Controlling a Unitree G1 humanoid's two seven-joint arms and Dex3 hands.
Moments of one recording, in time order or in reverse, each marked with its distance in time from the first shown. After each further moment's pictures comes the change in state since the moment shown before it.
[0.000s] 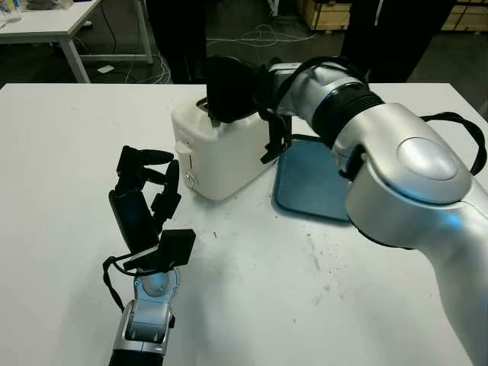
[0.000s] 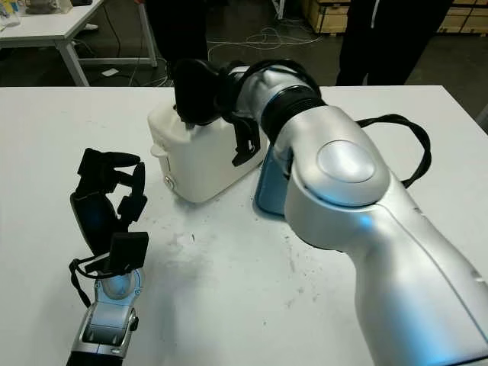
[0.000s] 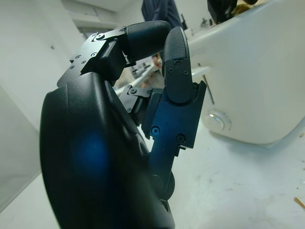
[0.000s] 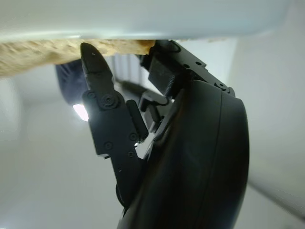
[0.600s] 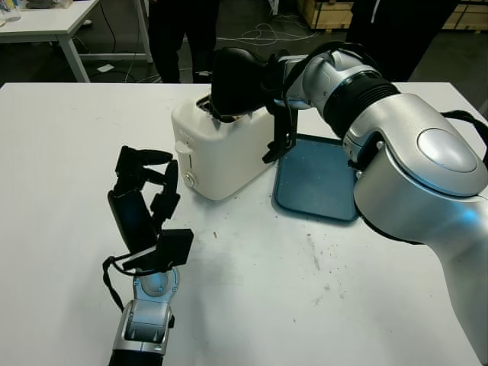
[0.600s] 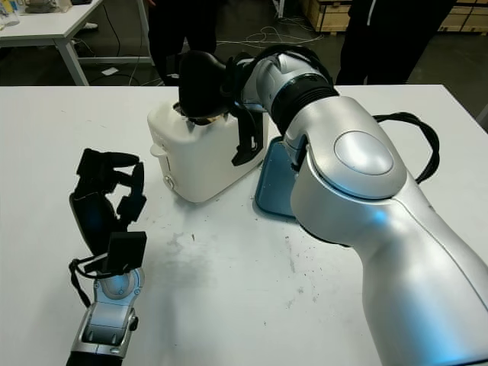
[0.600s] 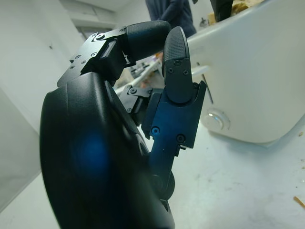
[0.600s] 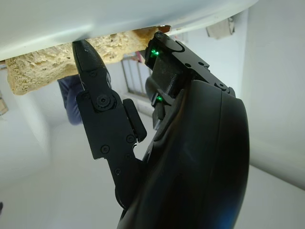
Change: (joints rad) left arm 0.000 0.000 0.003 0.001 -0.001 -0.002 -0.014; right arm -0.015 -0.059 -0.135 -0.004 0.097 -0.179 0.071
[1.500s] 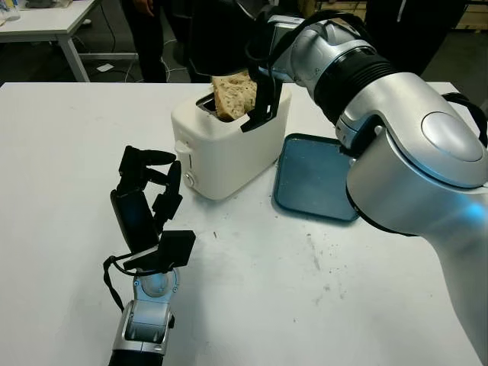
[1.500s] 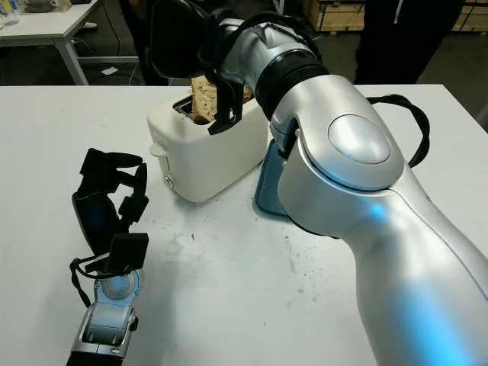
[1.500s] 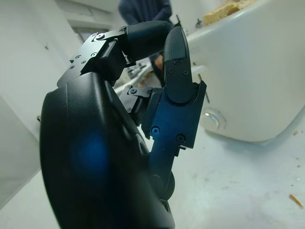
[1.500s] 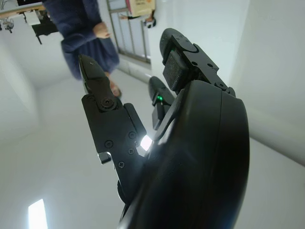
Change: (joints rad) left arm 0.001 0.000 0.002 0.005 -0.020 -0.010 -0.020; right arm -0.092 0.047 -0.062 0.004 0.004 0.173 0.022
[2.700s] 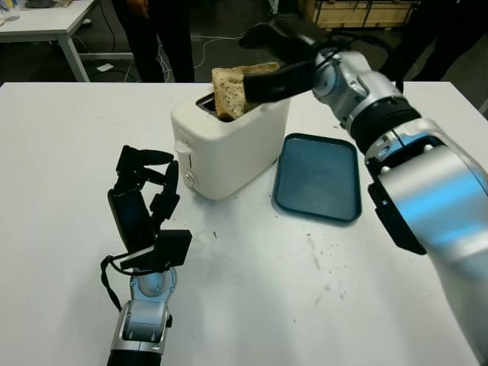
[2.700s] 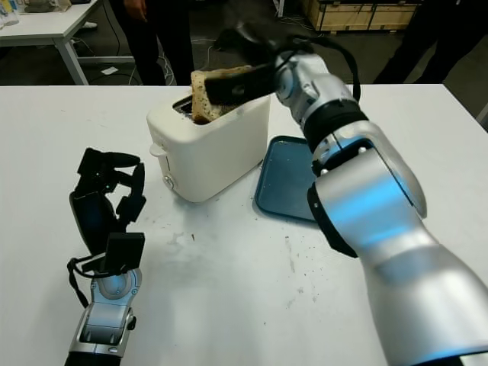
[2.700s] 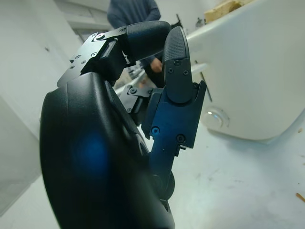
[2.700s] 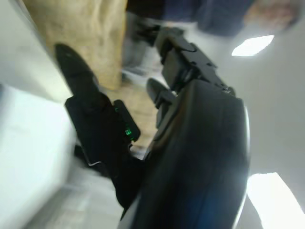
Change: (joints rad) left arm 0.000 0.000 0.015 -0.001 0.022 -0.001 -0.018; right arm 0.139 -0.126 -0.430 -0.024 0.348 0.016 0.300
